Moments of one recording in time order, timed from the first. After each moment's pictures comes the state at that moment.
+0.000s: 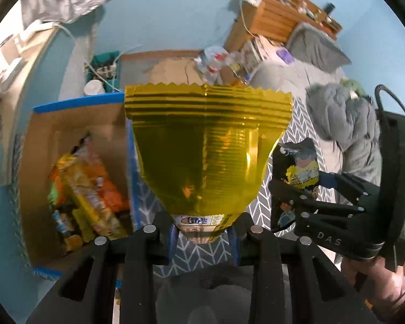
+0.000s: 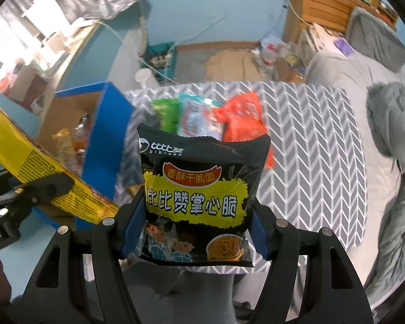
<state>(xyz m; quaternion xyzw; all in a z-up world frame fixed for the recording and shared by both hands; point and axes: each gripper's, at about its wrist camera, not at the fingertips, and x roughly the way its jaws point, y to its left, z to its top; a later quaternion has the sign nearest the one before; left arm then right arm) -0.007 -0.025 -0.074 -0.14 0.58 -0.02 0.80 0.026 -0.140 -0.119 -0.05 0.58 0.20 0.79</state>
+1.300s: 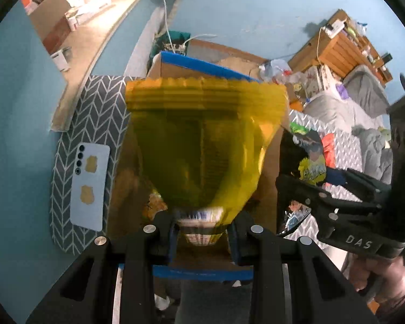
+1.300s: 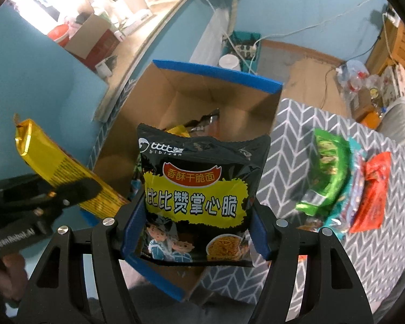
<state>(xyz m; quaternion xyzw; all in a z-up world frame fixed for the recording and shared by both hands) -0.063 0.156 -0.120 -0.21 0.59 0.10 0.77 0.013 0.071 -0.151 -0.09 0.59 0.36 0.72</state>
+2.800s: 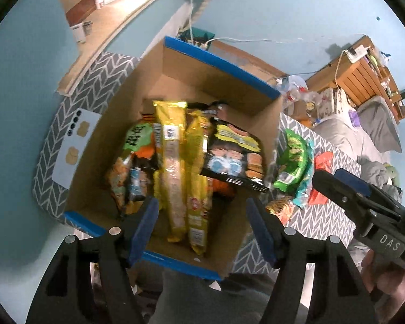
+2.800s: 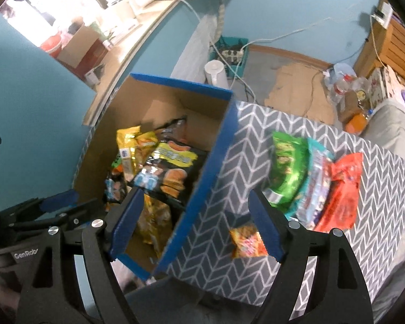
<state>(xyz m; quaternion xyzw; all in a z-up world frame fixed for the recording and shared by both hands) -0.066 0.106 -0.113 -0.28 0.57 0.17 0.75 0.034 0.014 -0.121 -0.10 0.58 0.34 0.73</state>
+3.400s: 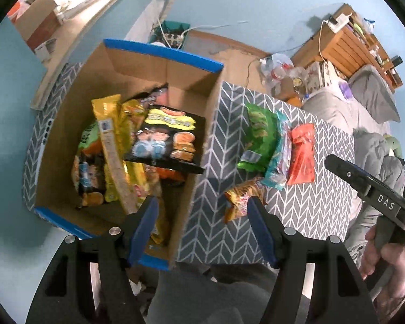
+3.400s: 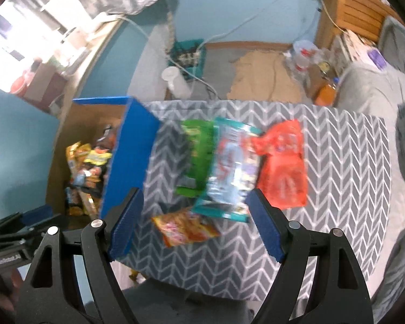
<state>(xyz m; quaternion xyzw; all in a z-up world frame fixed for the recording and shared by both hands) -0.028 0.025 -0.107 -0.23 0.60 0.13 0.75 0.083 -0.110 -0.132 -0.04 0.59 0.26 0.76</state>
